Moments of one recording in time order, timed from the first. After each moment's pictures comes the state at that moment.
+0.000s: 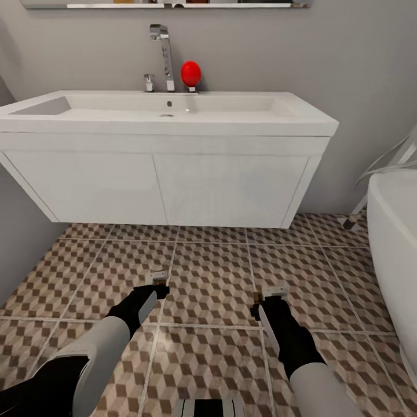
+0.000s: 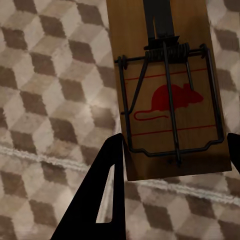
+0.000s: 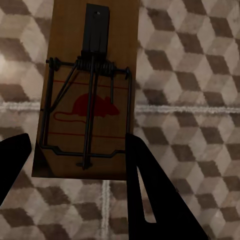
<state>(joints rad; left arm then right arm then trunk) -0.90 -0.10 0.07 -0.34 0.07 0.31 0.23 -0.60 0.14 0.01 -0.93 0.09 0.84 -0.27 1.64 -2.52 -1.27</state>
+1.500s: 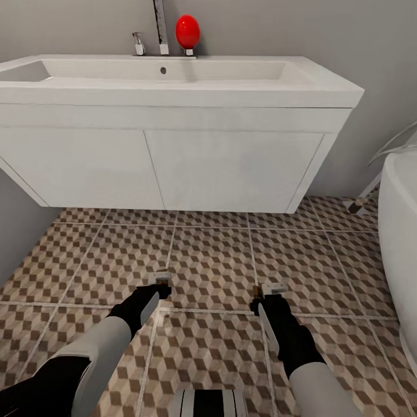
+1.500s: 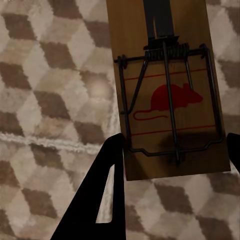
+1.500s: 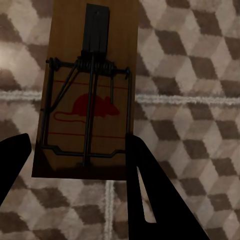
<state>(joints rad) -0.90 -0.10 -0.01 -0.34 0.07 0.31 0.23 -0.60 0.15 0.02 -0.96 0.09 0.80 -0.27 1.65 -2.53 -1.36</state>
